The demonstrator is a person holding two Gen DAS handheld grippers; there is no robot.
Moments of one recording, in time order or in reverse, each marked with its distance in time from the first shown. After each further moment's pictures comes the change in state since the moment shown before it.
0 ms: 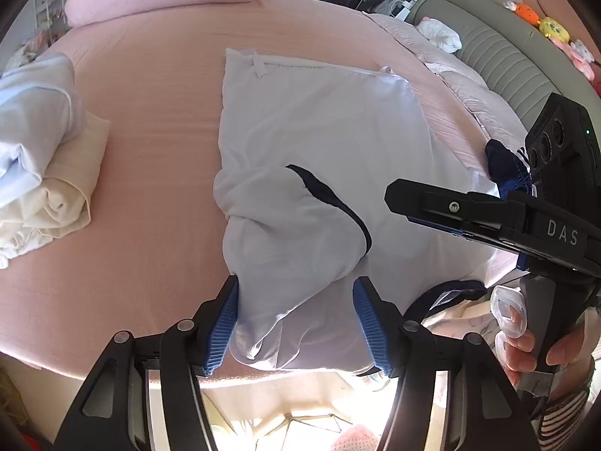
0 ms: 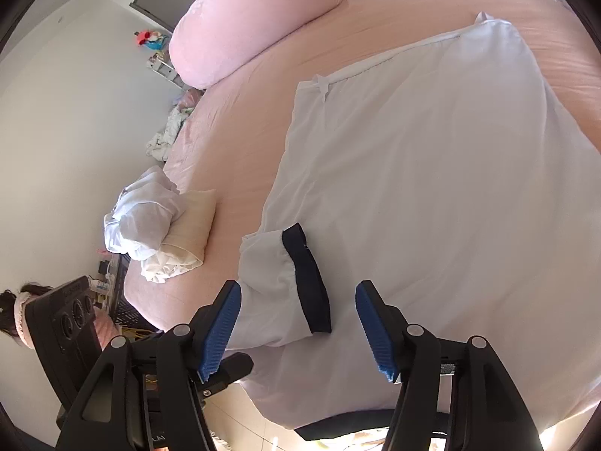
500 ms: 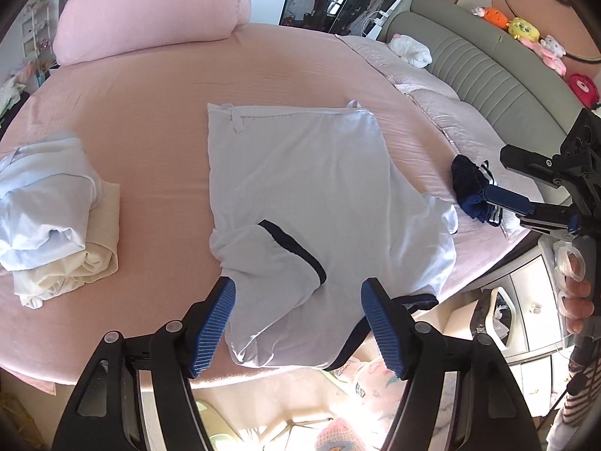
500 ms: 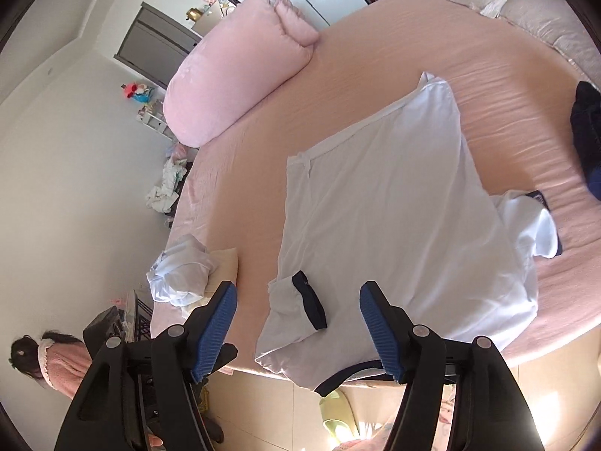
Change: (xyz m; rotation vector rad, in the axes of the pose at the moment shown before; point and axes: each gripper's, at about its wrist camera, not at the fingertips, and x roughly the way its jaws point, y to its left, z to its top) left arm -0.063 -0.017 0.035 0.063 -0.079 -0.065; right arm -0.154 0.009 0.024 0.117 -0.157 -0.022
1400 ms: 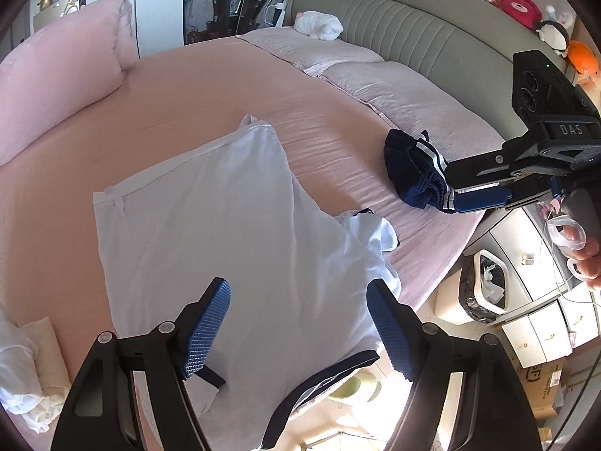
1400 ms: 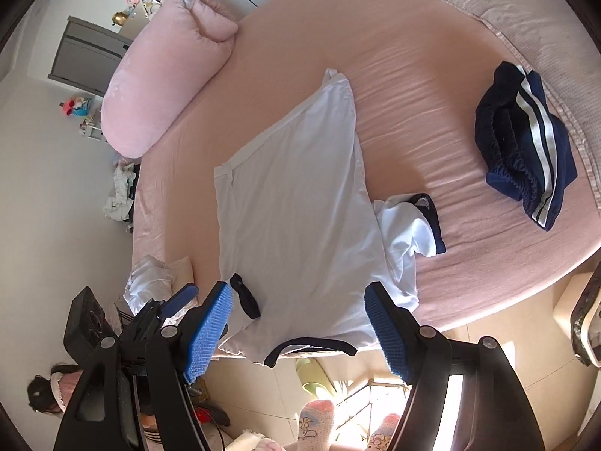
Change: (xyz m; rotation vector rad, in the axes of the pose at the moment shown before) left arm 0.078 -0.135 0.074 0.329 0.055 -0.074; right arm -0.054 -0.082 0.069 0.166 0.185 -0.171
